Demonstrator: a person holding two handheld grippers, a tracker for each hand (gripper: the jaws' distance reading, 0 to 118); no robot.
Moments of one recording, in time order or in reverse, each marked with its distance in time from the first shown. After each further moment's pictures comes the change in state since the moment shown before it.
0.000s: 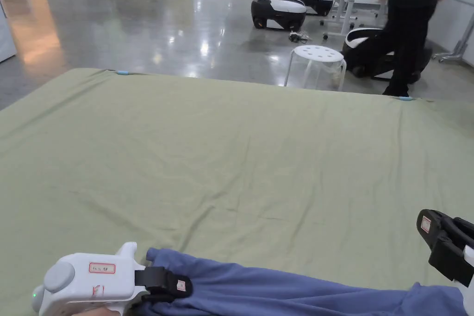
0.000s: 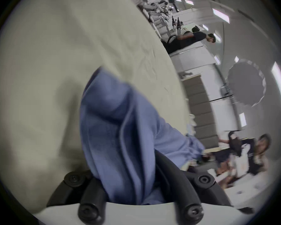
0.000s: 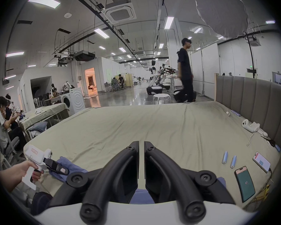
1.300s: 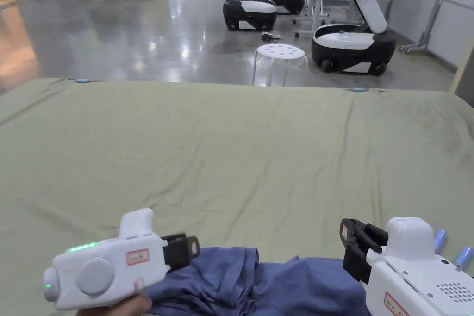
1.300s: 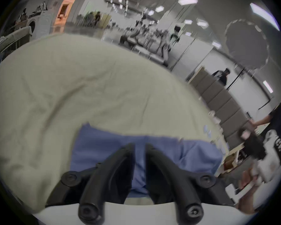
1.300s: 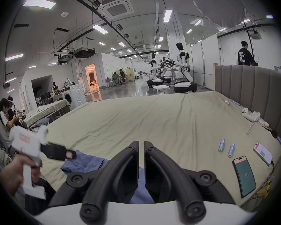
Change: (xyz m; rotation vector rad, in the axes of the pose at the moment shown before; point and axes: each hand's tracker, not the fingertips) left arm 0.174 -0.091 -0.076 0.233 0.250 -0.333; right arm 0.053 -0.037 0.016 -0.063 0.031 -0.031
